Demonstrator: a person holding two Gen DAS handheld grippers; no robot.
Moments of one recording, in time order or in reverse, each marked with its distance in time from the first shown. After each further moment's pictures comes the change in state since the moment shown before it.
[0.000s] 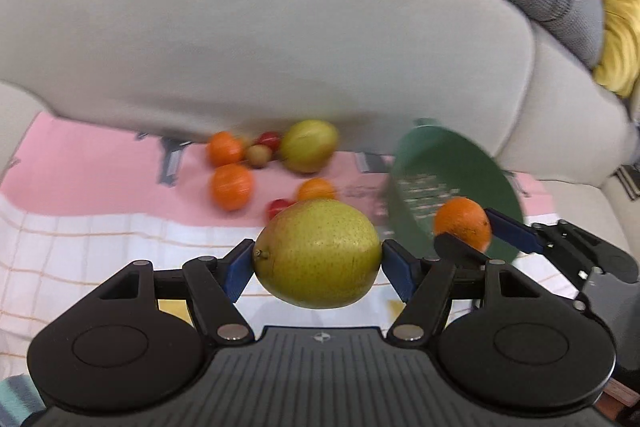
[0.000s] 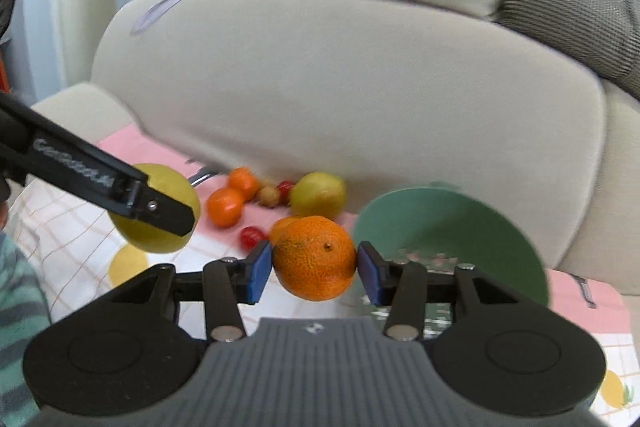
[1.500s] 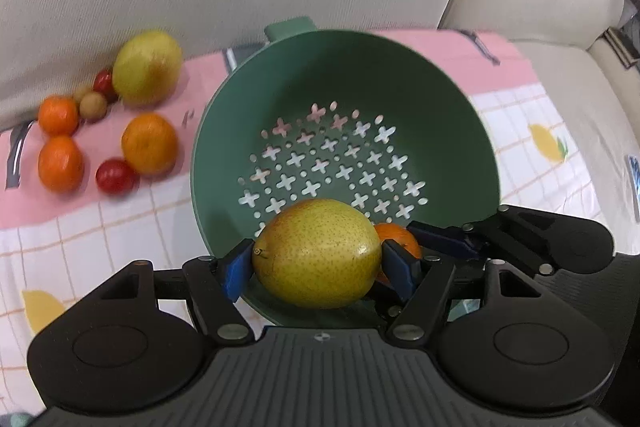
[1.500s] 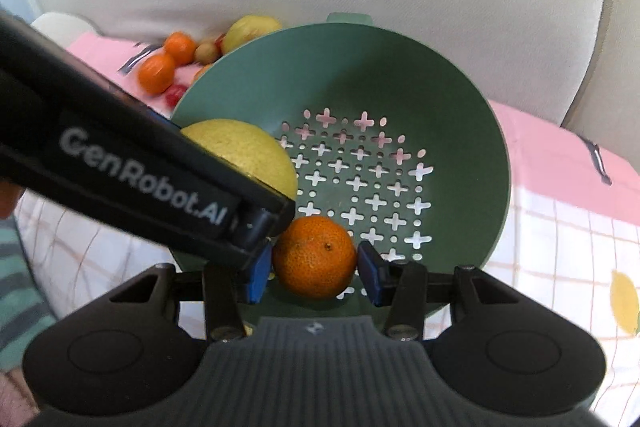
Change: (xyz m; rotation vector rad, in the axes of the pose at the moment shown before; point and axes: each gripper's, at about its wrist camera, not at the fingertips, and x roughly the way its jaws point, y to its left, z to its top) left arm 0.111 -0.102 -0.003 0.223 0.382 -0.022; right arm 0.062 -0.085 -0.038 0.068 0.431 0.096
